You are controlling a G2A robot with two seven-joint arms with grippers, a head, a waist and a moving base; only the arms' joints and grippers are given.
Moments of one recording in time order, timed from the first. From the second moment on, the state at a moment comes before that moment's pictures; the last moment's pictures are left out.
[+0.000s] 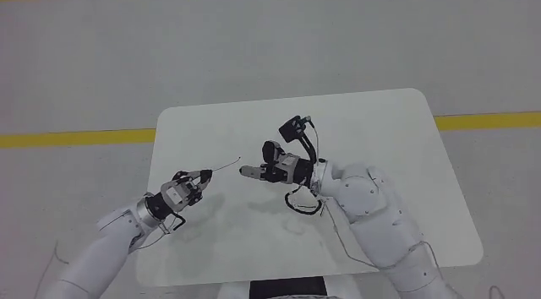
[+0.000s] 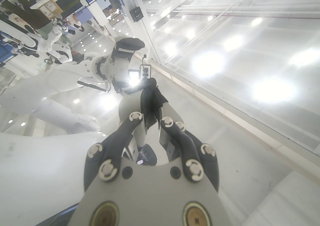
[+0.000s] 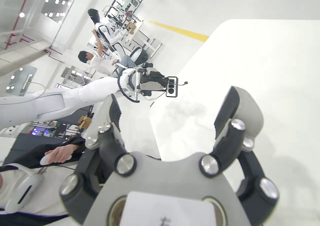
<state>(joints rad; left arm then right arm) 1.57 -0.79 -1.15 -1.45 -1.57 0.34 -1.00 -1.39 -1.40 1.12 -1.77 -0.54 -0.34 0.75</state>
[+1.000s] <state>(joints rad) 1.54 -0.78 -1.09 -1.40 -1.57 0.34 -1.10 -1.23 -1.23 0.82 -1.71 -0.89 -0.34 0.41</state>
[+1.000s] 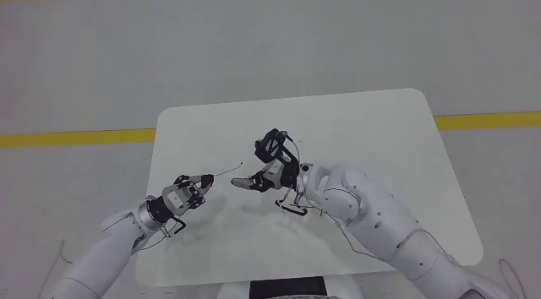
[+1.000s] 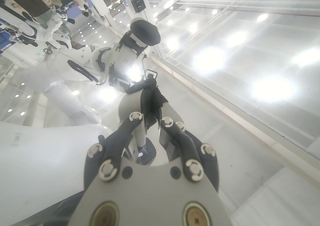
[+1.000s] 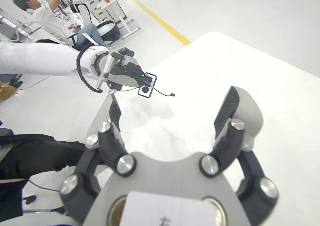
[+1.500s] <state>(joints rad) 1.54 -0.78 -1.09 -1.40 -1.57 0.34 -1.10 -1.23 -1.22 0.82 -1.70 -1.04 -0.34 0.33</state>
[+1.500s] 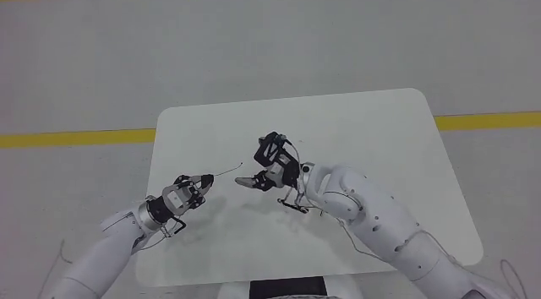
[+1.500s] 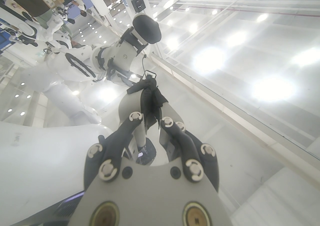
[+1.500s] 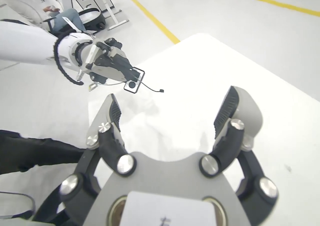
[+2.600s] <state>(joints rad) 1.54 -0.78 -1.09 -1.40 -1.57 0.34 -1.10 -1.06 -1.16 0.59 -1.53 -1.51 -0.34 -0.15</state>
